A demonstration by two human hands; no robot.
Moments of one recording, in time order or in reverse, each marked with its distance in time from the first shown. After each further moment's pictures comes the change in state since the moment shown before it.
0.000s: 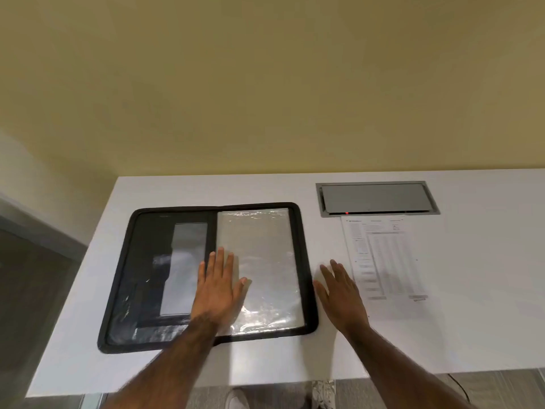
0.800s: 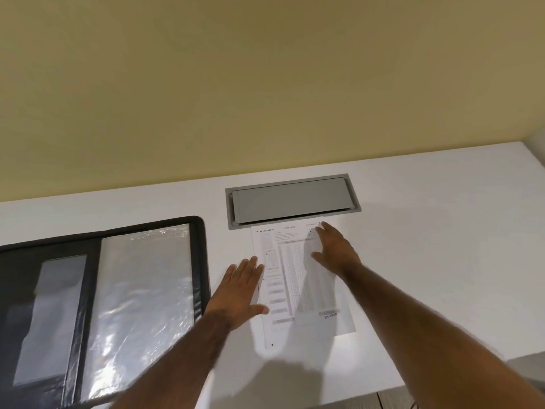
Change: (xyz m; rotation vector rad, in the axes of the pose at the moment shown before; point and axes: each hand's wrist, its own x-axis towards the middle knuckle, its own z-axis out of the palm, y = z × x) left_hand 0.108 0.258 0.070 0.184 -0.368 0.380; right_hand 0.144 0.223 -0.134 -0.052 -0.126 0.104
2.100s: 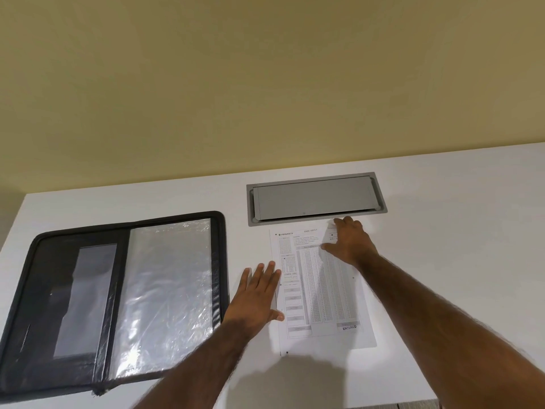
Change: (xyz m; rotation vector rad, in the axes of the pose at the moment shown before) left_hand -0.011 0.013 0.010 0.106 -0.066 -0.066; right_hand 0.026 -0.012 -0.012 0.007 0.009 -0.013
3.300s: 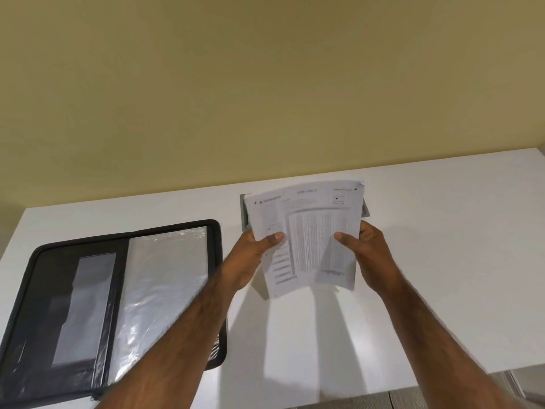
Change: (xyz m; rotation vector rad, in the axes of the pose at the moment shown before) left_hand -0.011 0.003 -0.135 -1.913 0.206 0.122; right_hand -0.114 -0.018 -0.070 1.280 0.161 -0.064
